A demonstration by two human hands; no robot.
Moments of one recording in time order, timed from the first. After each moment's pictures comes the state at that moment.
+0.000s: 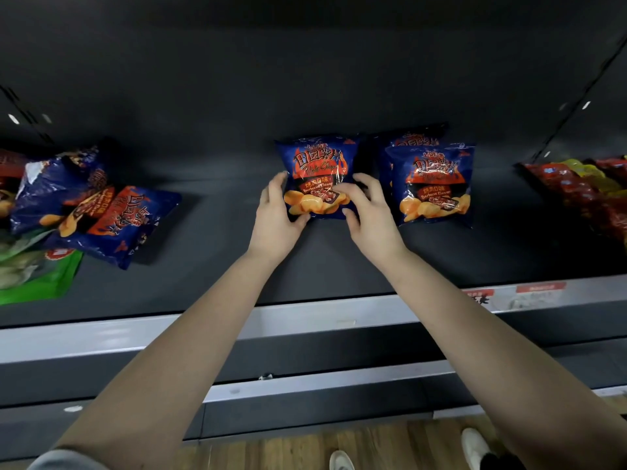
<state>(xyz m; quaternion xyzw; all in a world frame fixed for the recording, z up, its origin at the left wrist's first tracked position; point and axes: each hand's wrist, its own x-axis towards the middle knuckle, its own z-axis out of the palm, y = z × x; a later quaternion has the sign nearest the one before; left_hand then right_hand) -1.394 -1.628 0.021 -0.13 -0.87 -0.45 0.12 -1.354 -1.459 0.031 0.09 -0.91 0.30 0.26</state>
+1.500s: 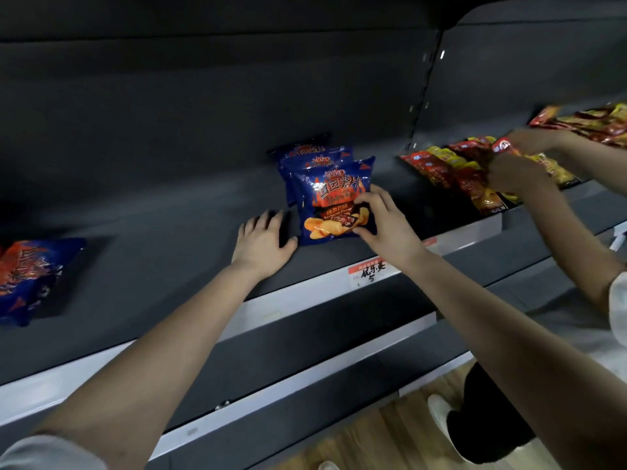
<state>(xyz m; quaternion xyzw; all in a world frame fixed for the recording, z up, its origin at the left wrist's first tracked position) -1.367 -1.541 0.016 -0.29 -0.94 -0.16 0.05 -1.247 -1.331 0.049 -0.03 -0.94 0.23 0.24</state>
